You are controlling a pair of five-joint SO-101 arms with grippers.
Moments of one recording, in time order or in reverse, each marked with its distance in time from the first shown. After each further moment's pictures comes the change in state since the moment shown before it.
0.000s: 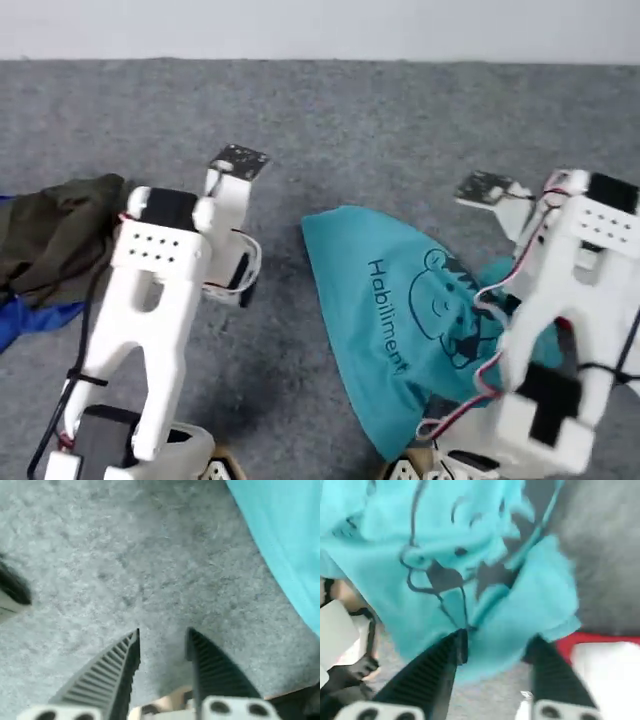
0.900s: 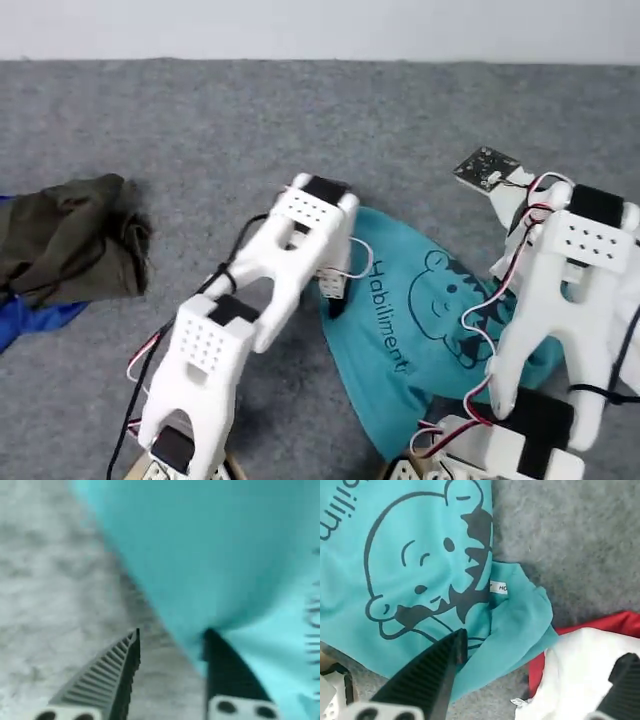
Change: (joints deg) left arm 17.6 57.2 -38.9 -0.2 25.3; right arm -1.2 -5.7 7.1 -12.5 -13.4
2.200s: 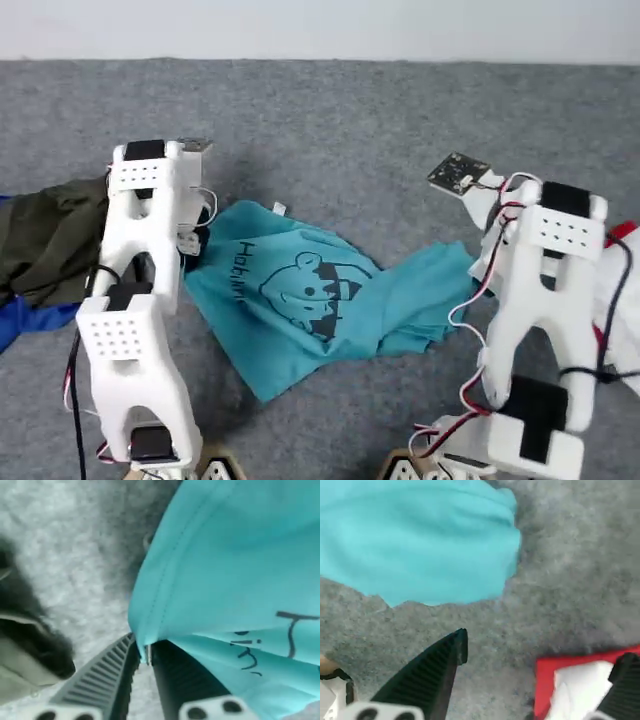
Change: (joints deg) left arm -34.2 -6.8 1.9 -0.1 -28.7; right arm -5.2 4.6 2.5 -3.2 -0.4
